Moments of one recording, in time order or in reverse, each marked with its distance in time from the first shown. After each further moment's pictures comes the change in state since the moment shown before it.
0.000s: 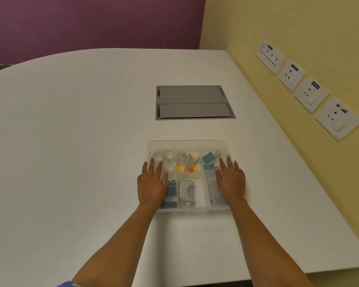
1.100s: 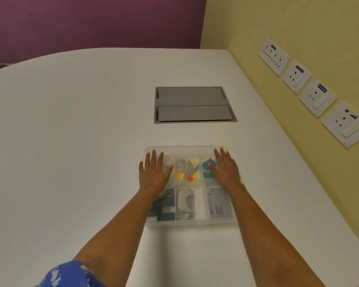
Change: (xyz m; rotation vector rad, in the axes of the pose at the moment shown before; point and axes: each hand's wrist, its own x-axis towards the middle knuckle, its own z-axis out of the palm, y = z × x) left_hand 0.066 0.011 0.000 0.088 -0.138 0.042; right_hand 0.062 -0.015 -0.014 0.052 -0.158 -0.120
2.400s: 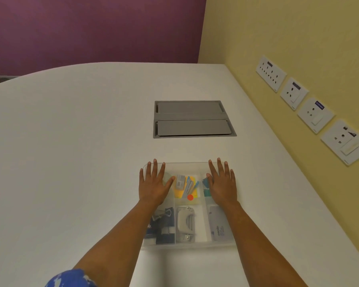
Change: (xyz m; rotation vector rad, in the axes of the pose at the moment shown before) left_hand 0.018 0.004 -0.009 0.127 0.008 0.064; right_hand 0.011 -0.009 0.011 -0.169 0.117 -0.015
